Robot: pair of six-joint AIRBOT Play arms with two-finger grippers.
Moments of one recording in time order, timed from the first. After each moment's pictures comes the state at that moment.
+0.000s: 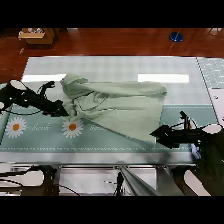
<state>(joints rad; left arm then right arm) 0.19 -1.49 0.97 0.94 -1.36 -1.12 -0.28 -0.94 0.27 -0.76 1.11 1.37</state>
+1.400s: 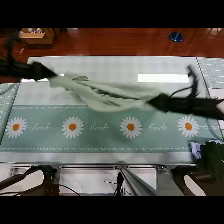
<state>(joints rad) 0.26 -1.25 1.35 0.65 -1.37 -1.09 0.06 -0.77 0.83 -0.73 1.00 1.52</state>
